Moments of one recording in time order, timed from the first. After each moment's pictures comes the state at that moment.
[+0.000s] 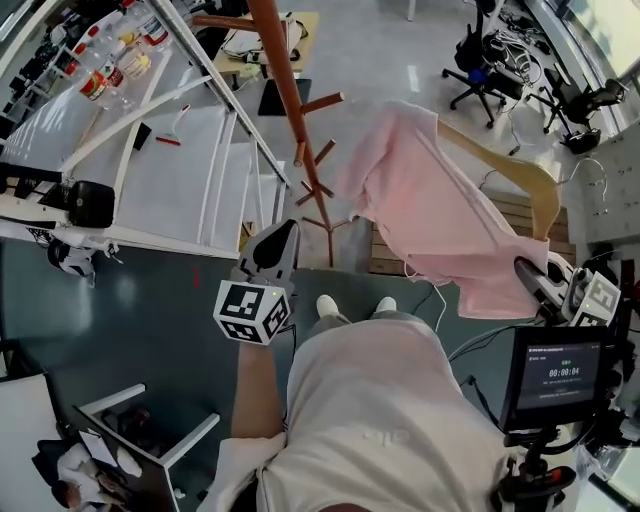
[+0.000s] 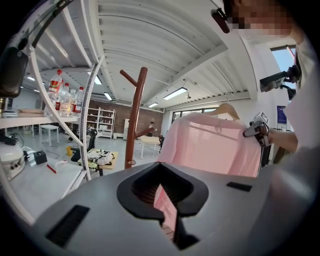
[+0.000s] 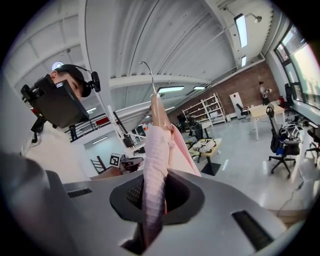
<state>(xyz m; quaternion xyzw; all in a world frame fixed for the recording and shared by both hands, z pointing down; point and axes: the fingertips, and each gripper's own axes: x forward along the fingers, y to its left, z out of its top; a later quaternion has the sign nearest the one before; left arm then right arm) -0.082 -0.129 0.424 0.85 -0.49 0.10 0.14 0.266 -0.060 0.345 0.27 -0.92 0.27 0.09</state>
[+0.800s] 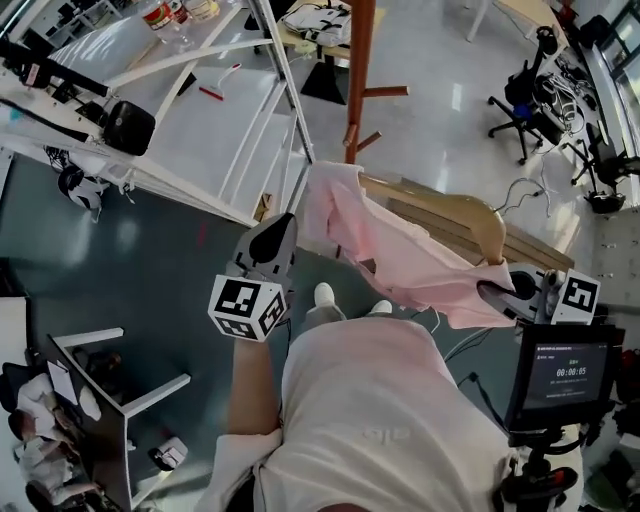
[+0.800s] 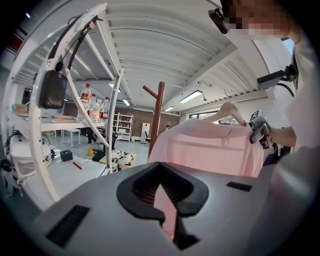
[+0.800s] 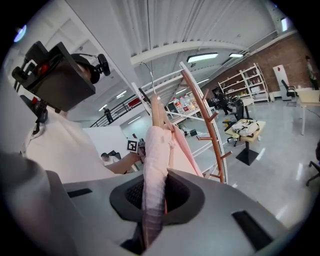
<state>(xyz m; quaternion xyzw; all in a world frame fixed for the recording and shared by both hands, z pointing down) -0.129 -0.079 0.408 0.80 -0.58 0.09 0.14 0.169 -0.040 0.356 0.03 -0.94 0.27 0.18</state>
